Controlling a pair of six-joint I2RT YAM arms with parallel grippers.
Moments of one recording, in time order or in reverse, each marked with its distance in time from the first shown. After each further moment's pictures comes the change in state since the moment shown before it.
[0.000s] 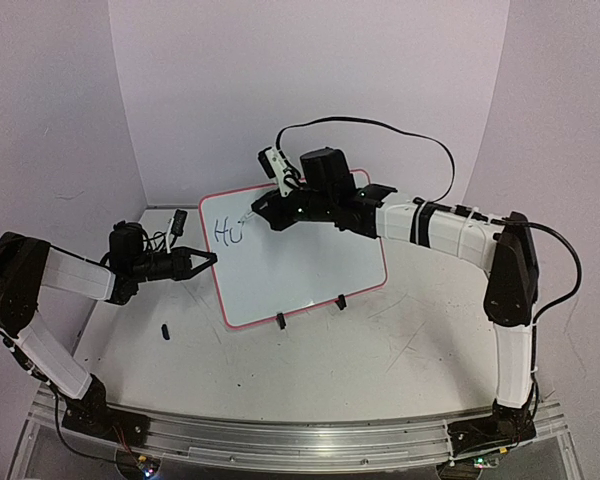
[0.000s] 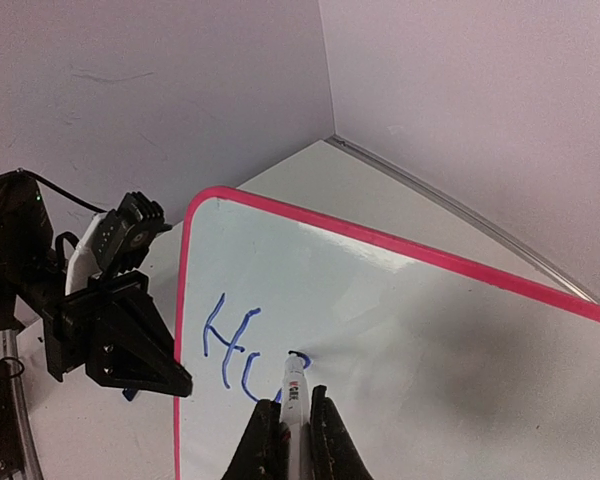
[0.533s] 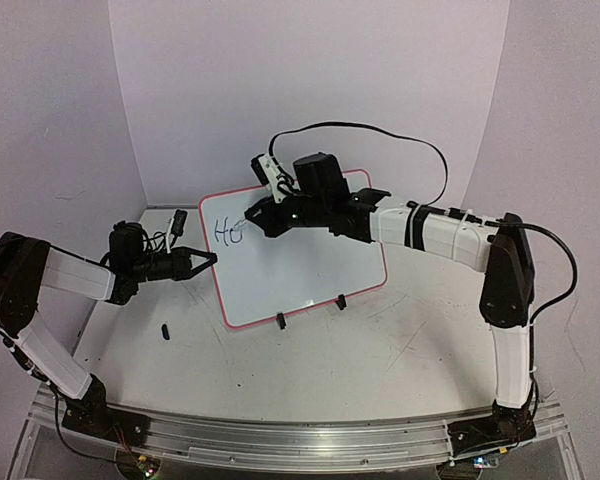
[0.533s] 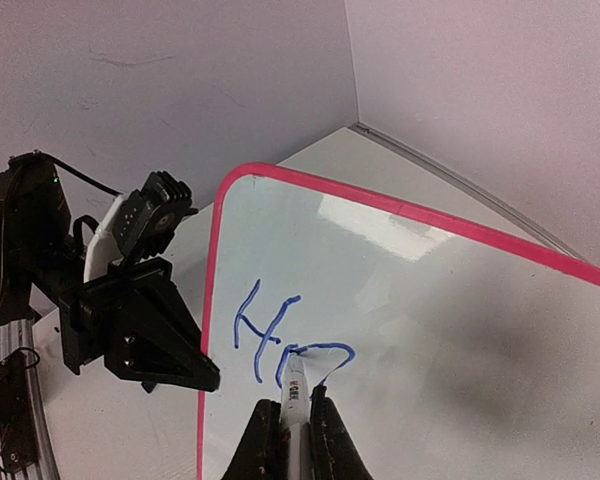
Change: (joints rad) left arm 0.000 0.000 0.000 0.000 0.002 0.000; right arm 0.018 0.023 0.006 0.000 -0.035 0.021
